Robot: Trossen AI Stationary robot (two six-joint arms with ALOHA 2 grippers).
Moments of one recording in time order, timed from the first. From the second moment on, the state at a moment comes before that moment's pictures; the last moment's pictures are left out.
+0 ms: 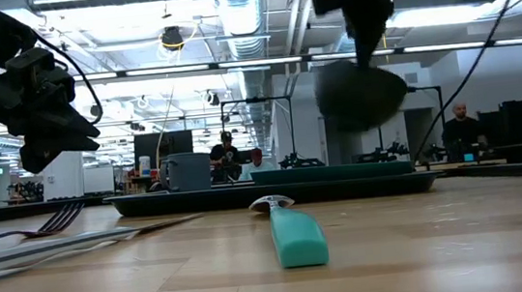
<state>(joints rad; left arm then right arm) 0.42 0.18 0.12 -0.38 0.22 -0.60 -0.16 1.61 1.49 -1.26 0.02 -0.01</state>
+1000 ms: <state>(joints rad) 0.42 0.18 0.12 -0.38 0.22 -0.62 -0.18 1.94 1.70 -1.28 -0.03 -0.12</state>
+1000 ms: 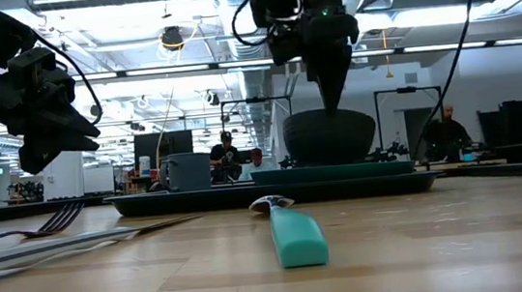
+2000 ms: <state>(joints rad) 0.42 0.18 0.12 -0.38 0.20 -0.59 -0.18 2.00 1.70 -1.27 -0.06 -0.08</state>
